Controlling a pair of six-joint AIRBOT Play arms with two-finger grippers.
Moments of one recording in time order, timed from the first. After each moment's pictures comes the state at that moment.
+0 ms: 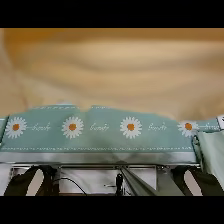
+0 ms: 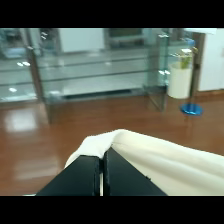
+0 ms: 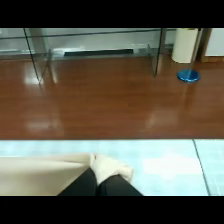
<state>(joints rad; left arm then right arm) 0.28 -0.67 1.96 1.17 -1.28 -1.41 -0.24 -0.66 2.02 -1.30 1.59 1.60</state>
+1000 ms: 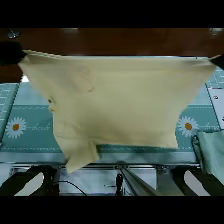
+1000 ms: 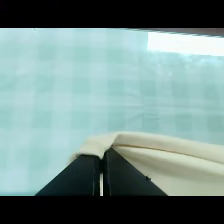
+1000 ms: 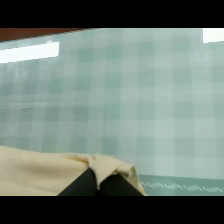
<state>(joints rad) 0.04 -1.06 1.36 1.37 -1.03 -1.56 -0.24 -0.95 1.38 -1.10 1.27 1.46</state>
